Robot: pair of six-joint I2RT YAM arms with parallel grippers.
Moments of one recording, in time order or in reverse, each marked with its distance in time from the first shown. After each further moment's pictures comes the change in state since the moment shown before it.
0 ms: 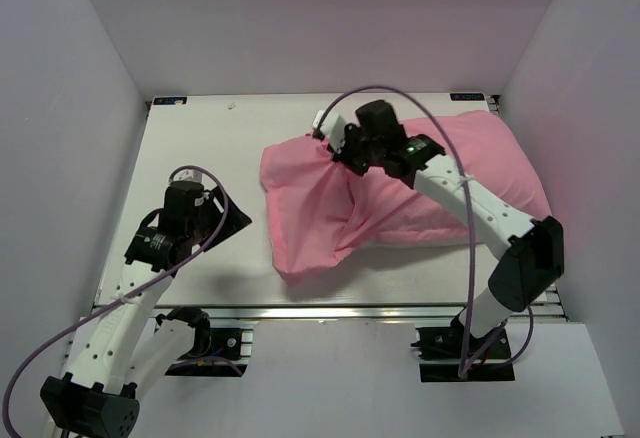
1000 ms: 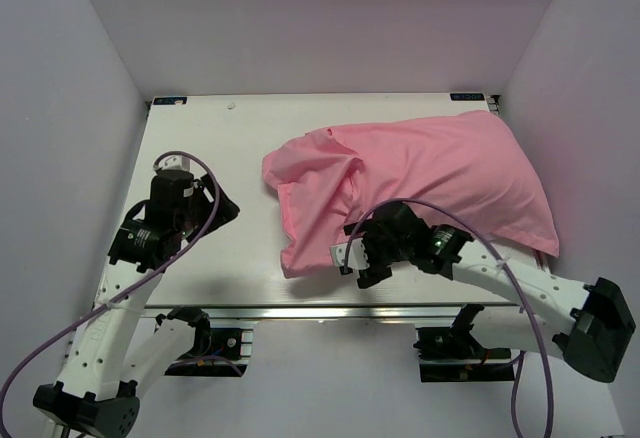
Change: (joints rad) left arm 0.000 0.023 0.189 -0.131 -0.114 0.081; right arm 0.217 -0.556 -0.670 0.030 -0.123 -0.439
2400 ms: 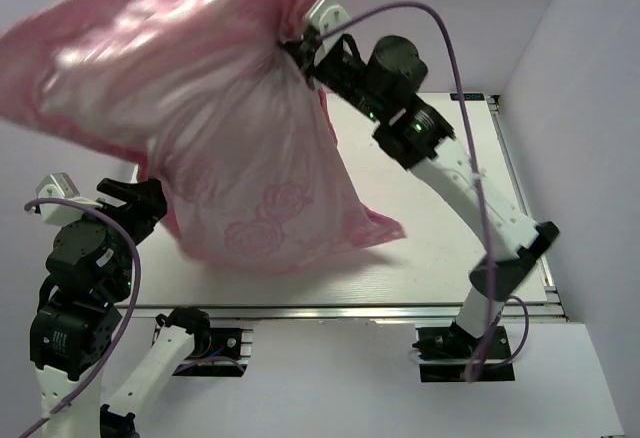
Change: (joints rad) left arm 0.000 -0.270 0.319 -0.033 -0.433 -0.035; right arm -0.052 0.631 1.307 0.415 0.181 0.615
